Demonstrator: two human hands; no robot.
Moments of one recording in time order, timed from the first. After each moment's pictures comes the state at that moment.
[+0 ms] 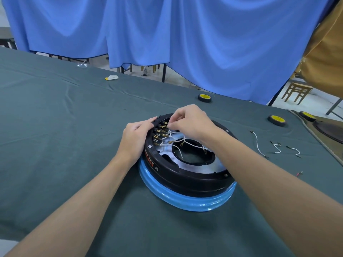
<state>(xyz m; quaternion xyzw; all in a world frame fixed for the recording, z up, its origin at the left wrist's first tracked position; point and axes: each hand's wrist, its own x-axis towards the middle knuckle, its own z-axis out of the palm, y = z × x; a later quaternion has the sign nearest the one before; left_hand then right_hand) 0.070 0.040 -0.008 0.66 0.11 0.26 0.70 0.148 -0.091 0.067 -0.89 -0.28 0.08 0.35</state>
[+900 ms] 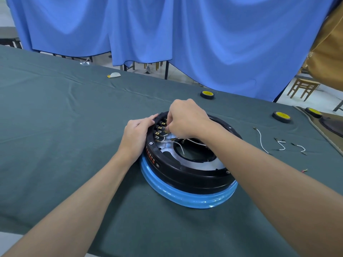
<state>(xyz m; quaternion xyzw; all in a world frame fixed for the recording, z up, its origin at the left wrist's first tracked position) 0.070 0.040 -0.007 0.65 0.12 0.25 0.70 0.141 -0.075 0.072 -0.92 -0.39 -0.05 0.10</state>
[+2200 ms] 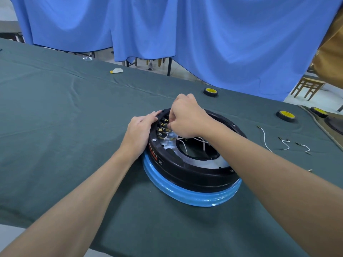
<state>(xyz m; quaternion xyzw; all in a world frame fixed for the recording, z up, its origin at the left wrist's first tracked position) 0.064 0.034 0.001 0.65 0.13 0.23 0.71 0.147 -0.072 0.066 -0.90 -0.44 -0.04 0.07</state>
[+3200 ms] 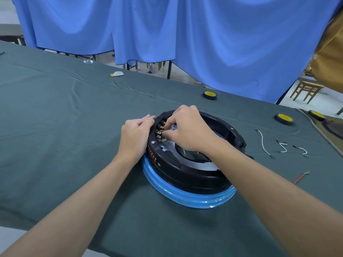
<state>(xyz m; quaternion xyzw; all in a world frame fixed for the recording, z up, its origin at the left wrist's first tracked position) 0.066 0.036 -0.011 0.68 0.16 0.33 0.64 0.131 -0.089 0.054 -0.88 -0.44 -0.06 0.16</state>
